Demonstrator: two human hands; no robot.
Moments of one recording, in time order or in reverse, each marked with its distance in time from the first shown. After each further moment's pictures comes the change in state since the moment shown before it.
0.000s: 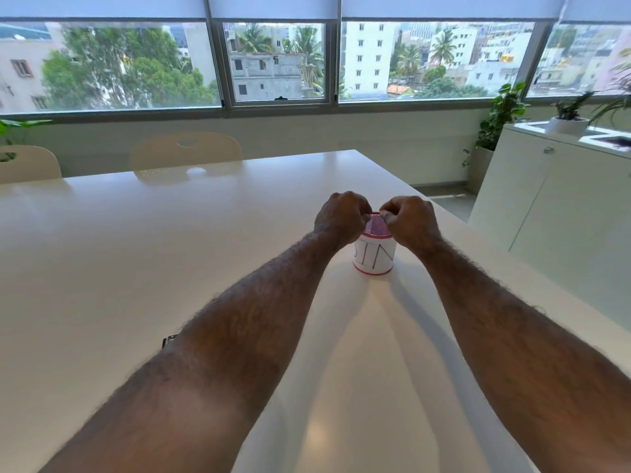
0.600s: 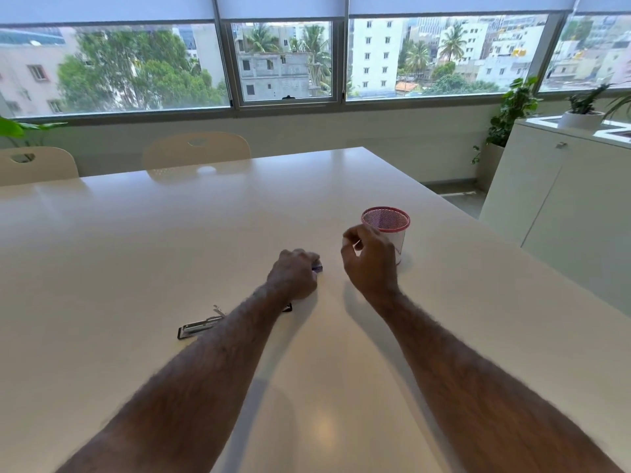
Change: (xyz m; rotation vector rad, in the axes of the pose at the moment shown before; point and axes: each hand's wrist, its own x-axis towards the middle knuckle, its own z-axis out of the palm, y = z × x) left_hand -0.100 -0.081 -0.010 0.264 -0.262 -0.269; right_hand -0.085 -0.045 0.063 0.266 0.229 -0.191
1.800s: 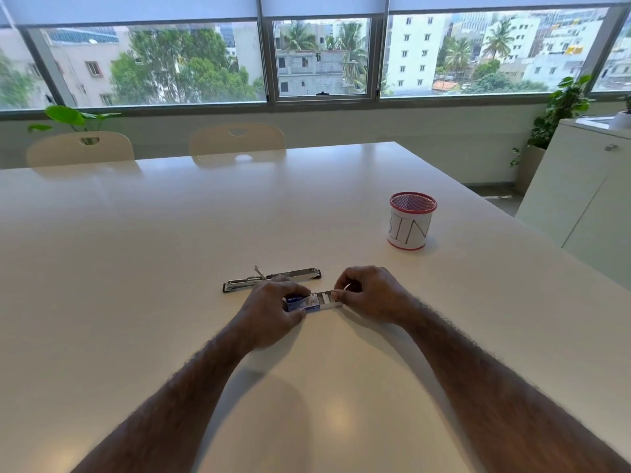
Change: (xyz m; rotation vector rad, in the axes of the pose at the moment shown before) left_hand -0.158 -0.051 -0.013 -0.349 0.131 0.069; right_hand -0.070 -0.047 -0.040 0.056 -0.896 0.124
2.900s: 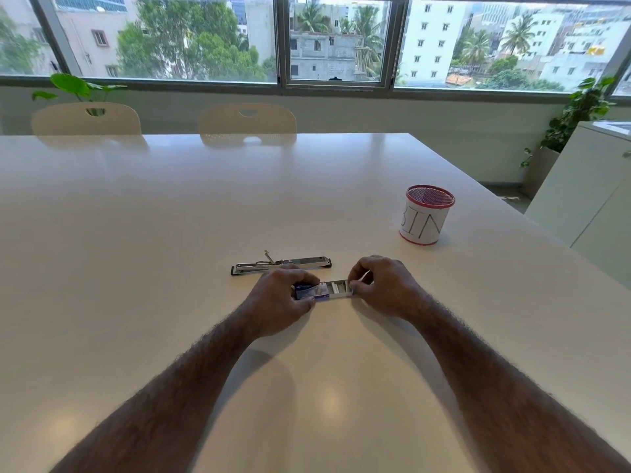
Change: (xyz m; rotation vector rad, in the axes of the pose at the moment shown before) left_hand -0.002 -0.005 0.000 -0.076 0.007 0.008; right_hand 0.001 -0.003 0.003 -0.121 0.054 0.033
